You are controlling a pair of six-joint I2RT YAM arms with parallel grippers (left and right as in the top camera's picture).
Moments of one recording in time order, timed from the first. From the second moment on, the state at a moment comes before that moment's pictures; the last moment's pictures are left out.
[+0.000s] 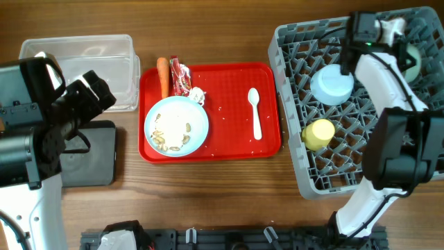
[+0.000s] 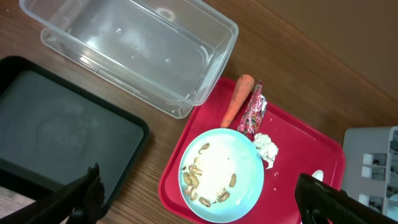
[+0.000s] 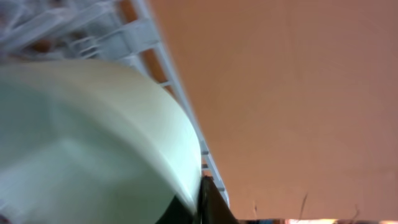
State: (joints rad) left arm 0.14 1.17 1.55 -1.26 0.00 -0.43; right arm -0.06 1.99 1.48 -0.57 1.24 -0.19
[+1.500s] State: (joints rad) left arm 0.14 1.17 1.55 -1.26 0.00 -0.43; right arm 0.45 2.05 1.44 -0.90 -0.10 0.39
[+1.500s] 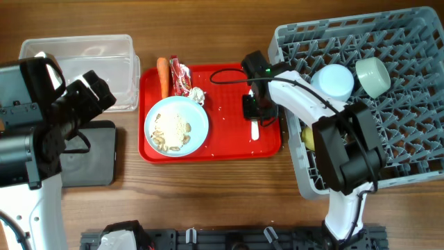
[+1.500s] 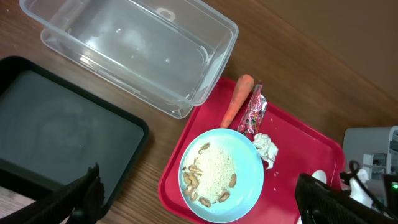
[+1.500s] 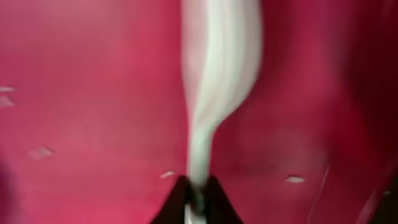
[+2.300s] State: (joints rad) left arm 0.14 1.17 1.55 -1.26 0.00 -0.43; right arm 0.22 1.78 1.50 -0.97 0.13 0.06
